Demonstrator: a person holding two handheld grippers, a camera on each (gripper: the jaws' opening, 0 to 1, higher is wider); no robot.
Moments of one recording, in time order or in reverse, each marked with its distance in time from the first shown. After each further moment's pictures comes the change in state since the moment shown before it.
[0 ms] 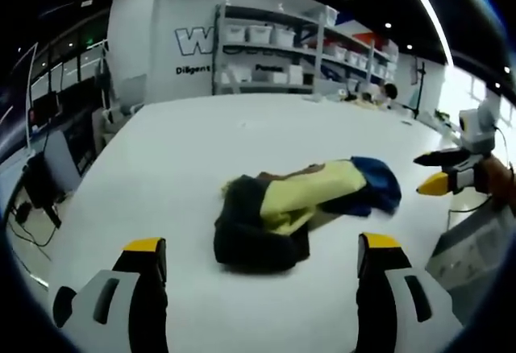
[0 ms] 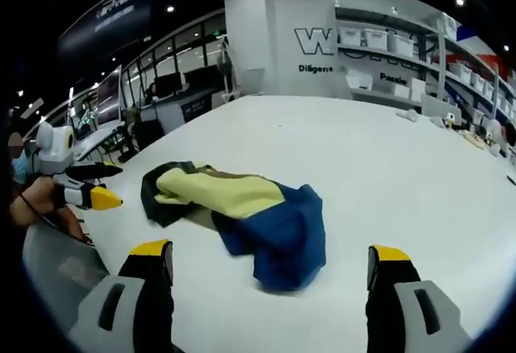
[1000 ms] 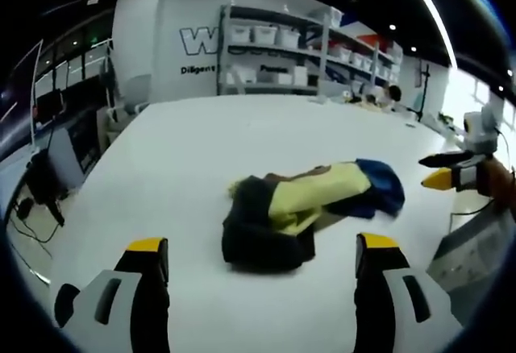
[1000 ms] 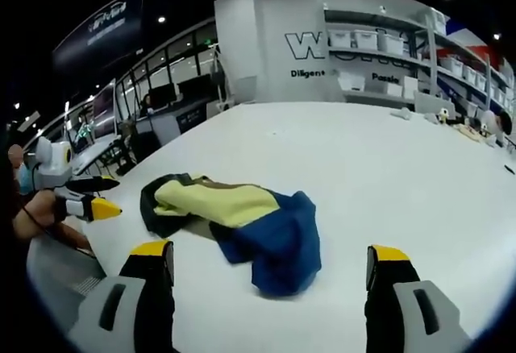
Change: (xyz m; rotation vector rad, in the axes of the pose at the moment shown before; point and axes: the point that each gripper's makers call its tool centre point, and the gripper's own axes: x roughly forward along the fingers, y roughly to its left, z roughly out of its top) left arm -0.004 0.009 0.001 -0.024 -0.009 0.015; right arm -0.005 -0.005 0.009 0.052 -0.049 -0.008
